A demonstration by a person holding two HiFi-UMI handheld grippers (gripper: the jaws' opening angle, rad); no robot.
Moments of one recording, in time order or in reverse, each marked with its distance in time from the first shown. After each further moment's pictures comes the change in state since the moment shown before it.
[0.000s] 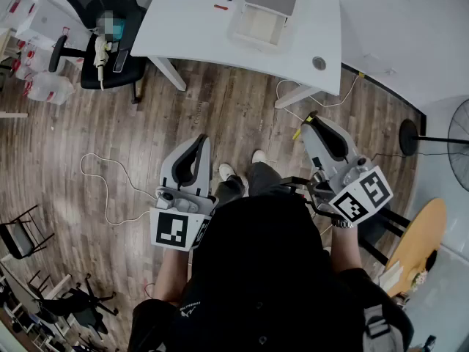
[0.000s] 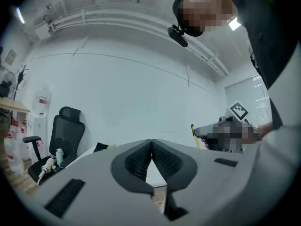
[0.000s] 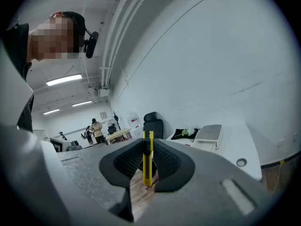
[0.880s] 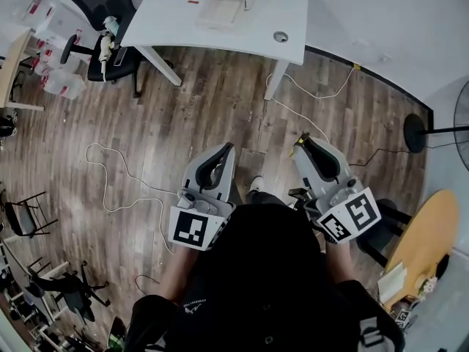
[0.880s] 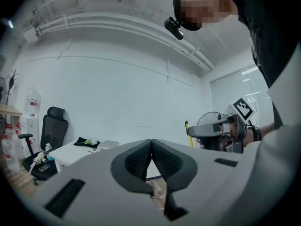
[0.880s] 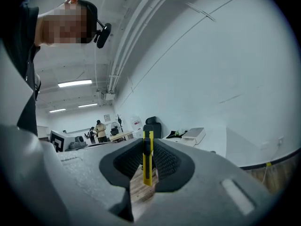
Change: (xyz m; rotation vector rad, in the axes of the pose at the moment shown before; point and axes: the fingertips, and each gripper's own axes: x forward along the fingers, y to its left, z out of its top) left arm -0.066 -0.303 -0.046 0.025 0.030 -0.101; right arm -0.288 0.007 -0.053 -0.043 -0.061 -0.011
